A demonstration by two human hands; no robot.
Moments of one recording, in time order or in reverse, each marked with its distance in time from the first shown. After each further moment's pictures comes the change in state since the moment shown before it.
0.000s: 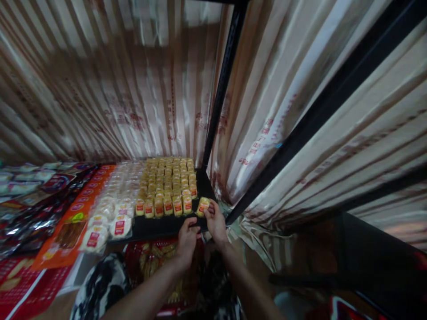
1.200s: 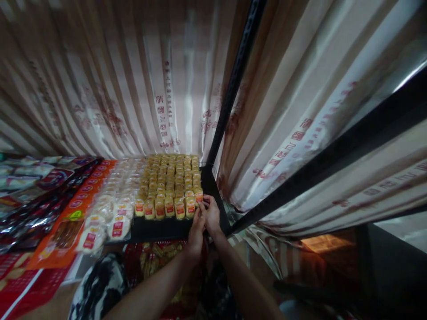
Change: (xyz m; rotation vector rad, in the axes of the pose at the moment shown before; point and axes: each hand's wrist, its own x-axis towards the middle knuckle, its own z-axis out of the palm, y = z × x) left_hand 0.035 -0.011 0.024 -0.268 -0.127 -0.056; right_hand 0.037 0.004 0.036 -0.025 -0.037 -0.033
